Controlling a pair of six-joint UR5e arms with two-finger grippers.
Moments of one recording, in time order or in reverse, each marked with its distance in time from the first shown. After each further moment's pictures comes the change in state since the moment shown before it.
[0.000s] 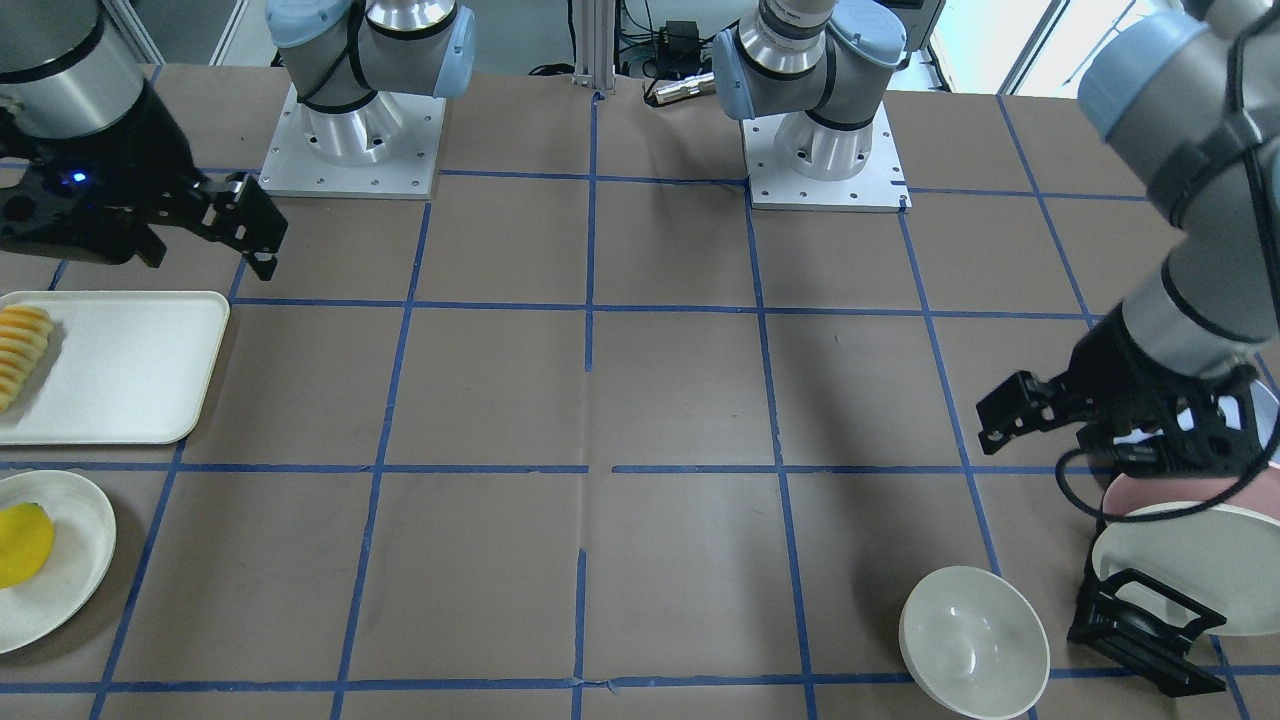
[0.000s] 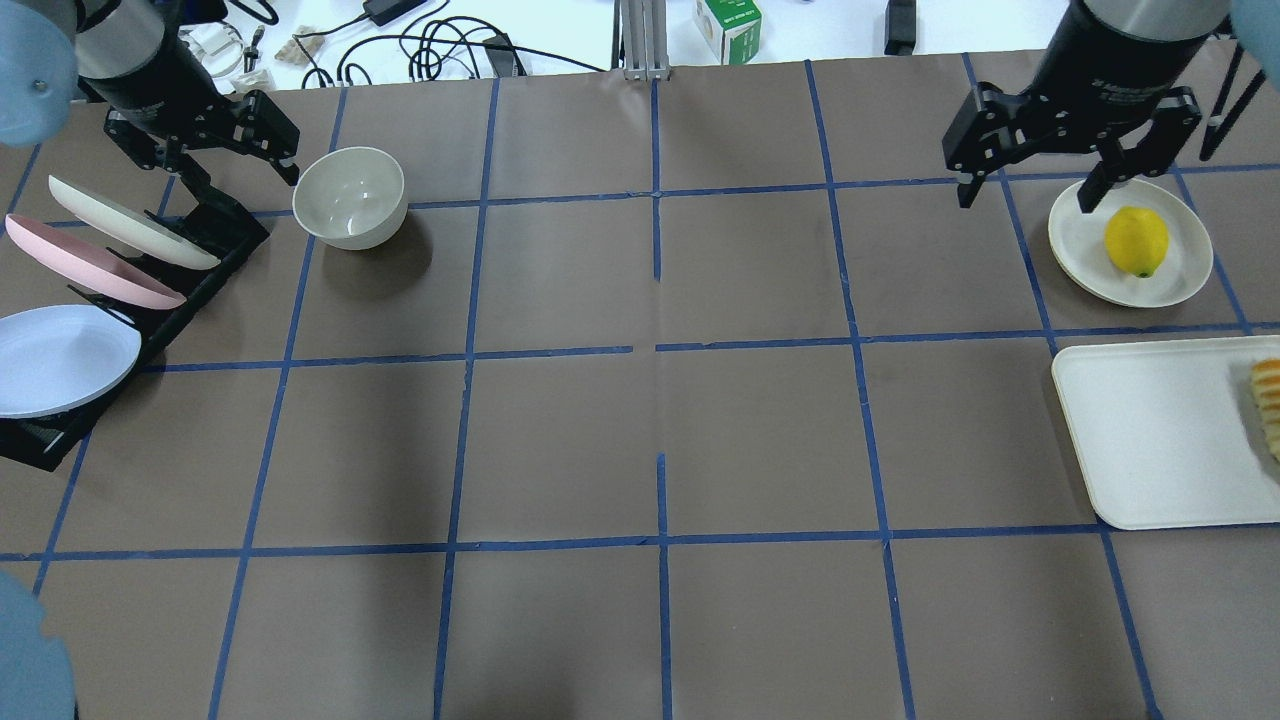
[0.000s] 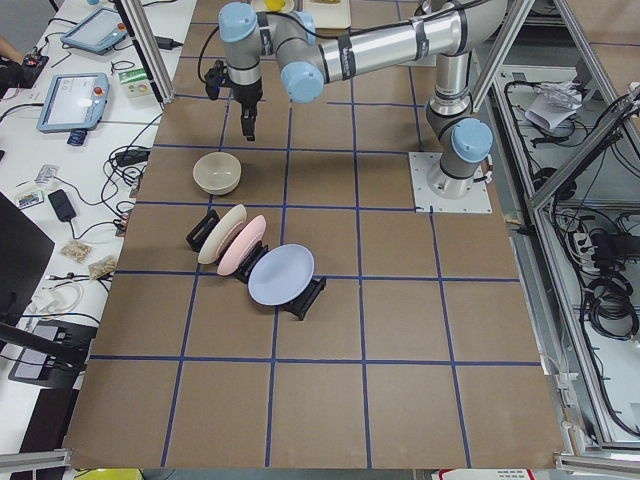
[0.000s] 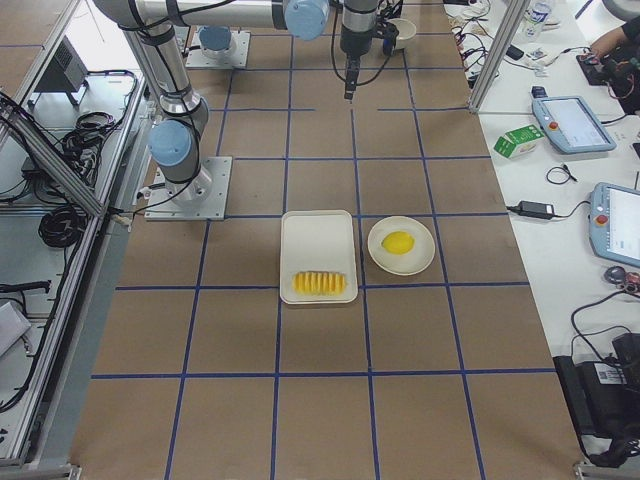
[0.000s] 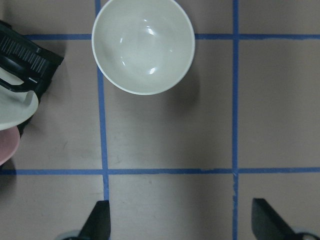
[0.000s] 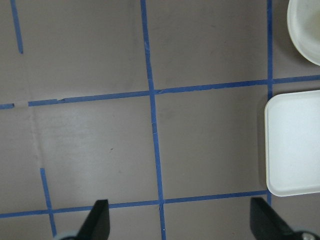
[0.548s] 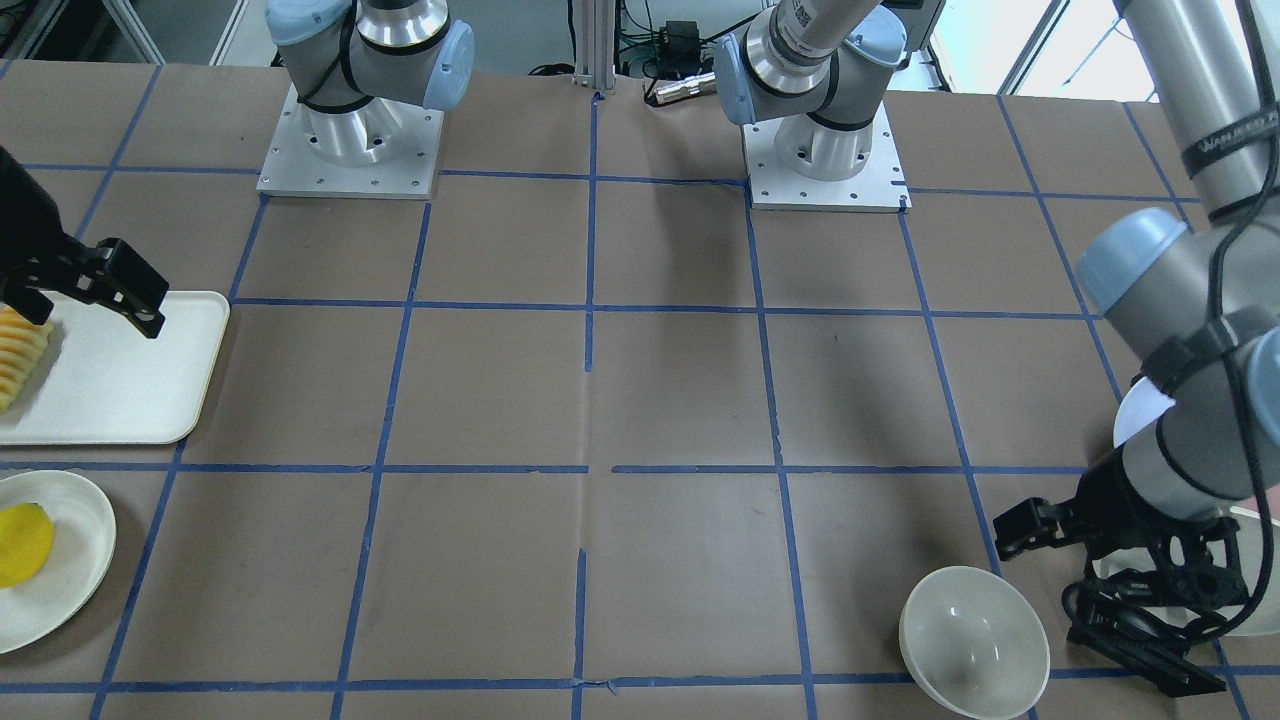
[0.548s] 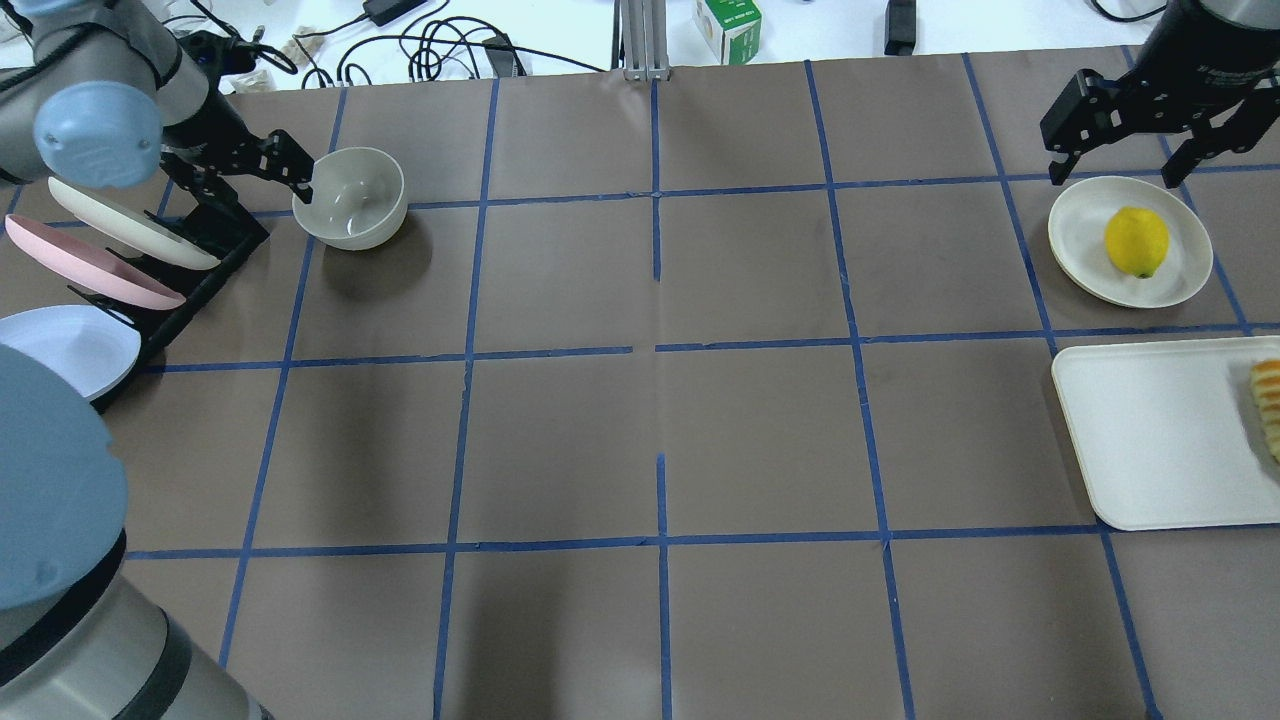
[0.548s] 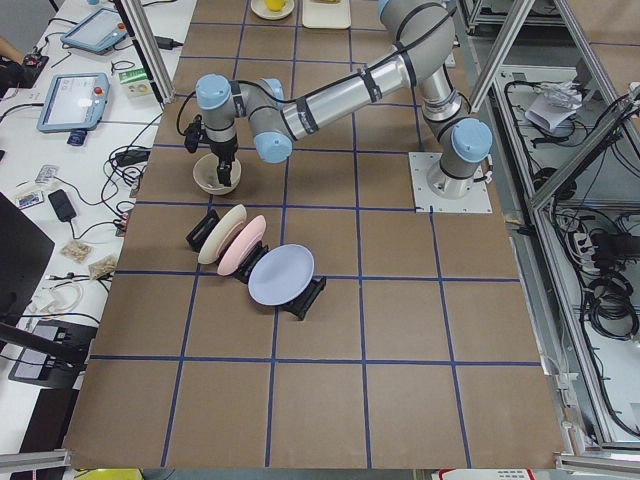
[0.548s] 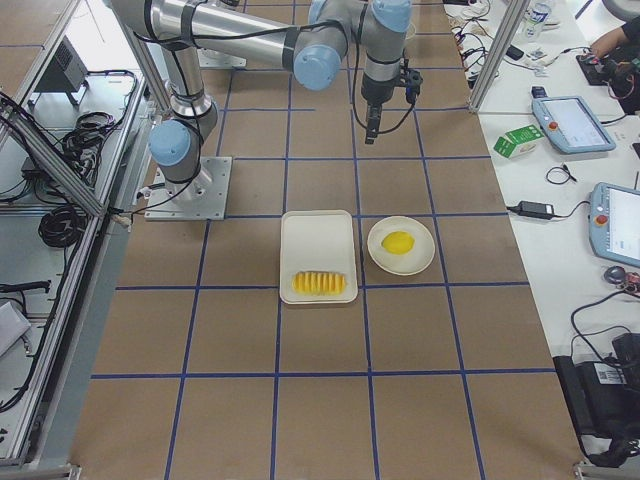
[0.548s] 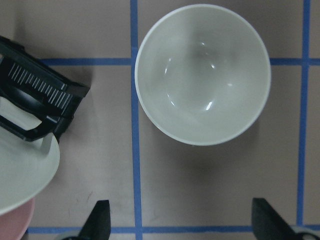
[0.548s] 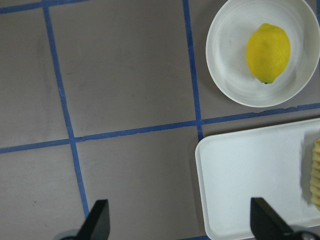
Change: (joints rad) left arm 0.024 -0.271 0.071 0.253 -0.002 0.094; right arm -0.153 0.096 0.001 -0.147 -0.017 -0.150
